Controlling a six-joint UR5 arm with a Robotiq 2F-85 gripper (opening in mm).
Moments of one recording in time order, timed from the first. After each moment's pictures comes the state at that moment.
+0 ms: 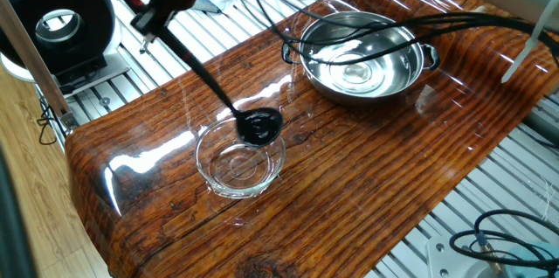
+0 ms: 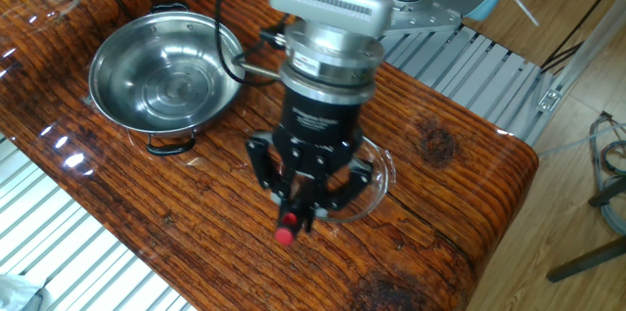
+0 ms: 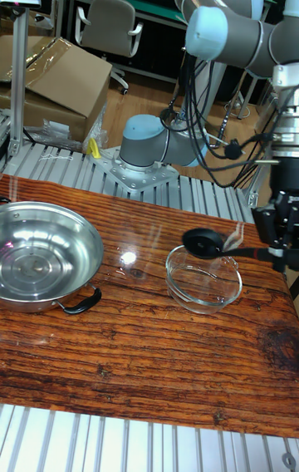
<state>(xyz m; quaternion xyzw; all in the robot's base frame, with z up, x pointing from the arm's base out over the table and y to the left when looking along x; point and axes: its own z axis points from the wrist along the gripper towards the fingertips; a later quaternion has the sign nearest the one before) 0.648 0.227 0.258 -0.16 0.95 0.05 0.27</state>
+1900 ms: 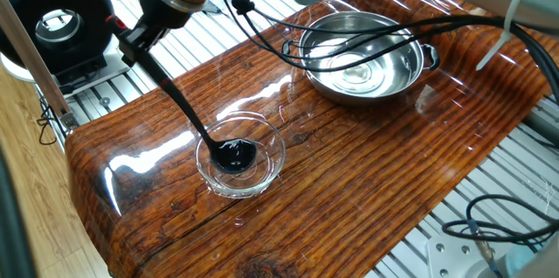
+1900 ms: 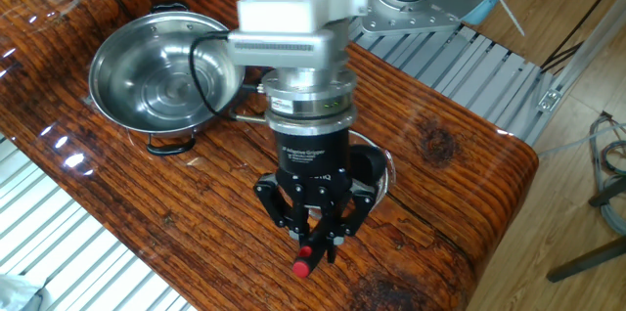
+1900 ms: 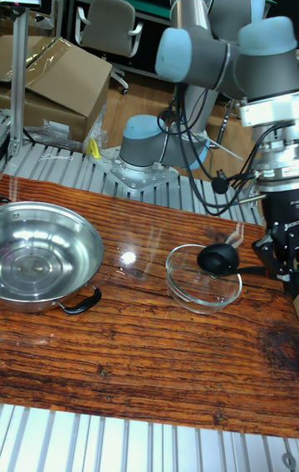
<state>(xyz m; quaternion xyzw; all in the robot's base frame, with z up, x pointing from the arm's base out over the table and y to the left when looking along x) 0.650 0.252 0.223 -0.19 0.93 0.19 0.24</state>
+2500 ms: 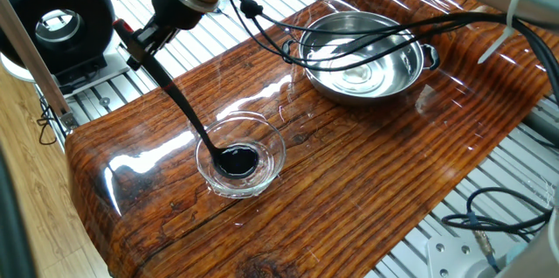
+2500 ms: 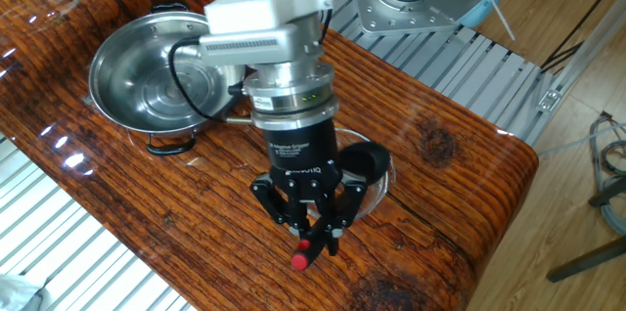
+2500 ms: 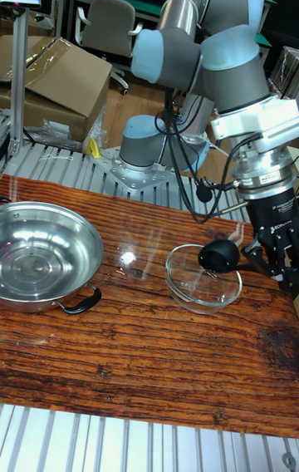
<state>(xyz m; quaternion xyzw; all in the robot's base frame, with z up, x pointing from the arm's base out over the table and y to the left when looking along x) 0.640 0.251 0.221 -0.19 0.92 0.25 0.23</state>
